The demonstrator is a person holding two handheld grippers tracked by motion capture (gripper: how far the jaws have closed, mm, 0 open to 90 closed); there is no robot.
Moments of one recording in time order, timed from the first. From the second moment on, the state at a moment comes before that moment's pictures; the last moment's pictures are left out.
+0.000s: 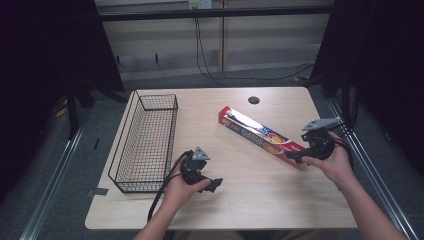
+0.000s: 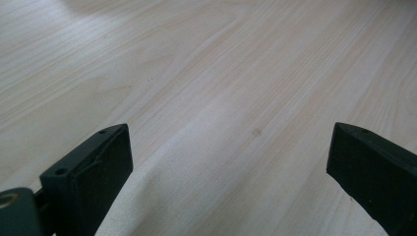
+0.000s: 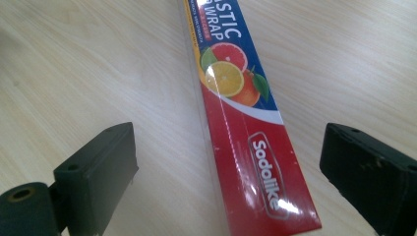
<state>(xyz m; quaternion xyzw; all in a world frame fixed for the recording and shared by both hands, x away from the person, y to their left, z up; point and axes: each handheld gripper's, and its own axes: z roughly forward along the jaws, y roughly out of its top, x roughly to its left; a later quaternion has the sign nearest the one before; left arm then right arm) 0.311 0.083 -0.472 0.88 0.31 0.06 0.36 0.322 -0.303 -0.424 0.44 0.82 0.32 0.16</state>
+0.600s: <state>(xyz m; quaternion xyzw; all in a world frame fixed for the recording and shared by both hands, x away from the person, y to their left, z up) 0.310 0.084 -0.472 0.88 0.30 0.06 0.36 0.368 -0.283 -0.439 0.43 0.85 0.26 0.13</state>
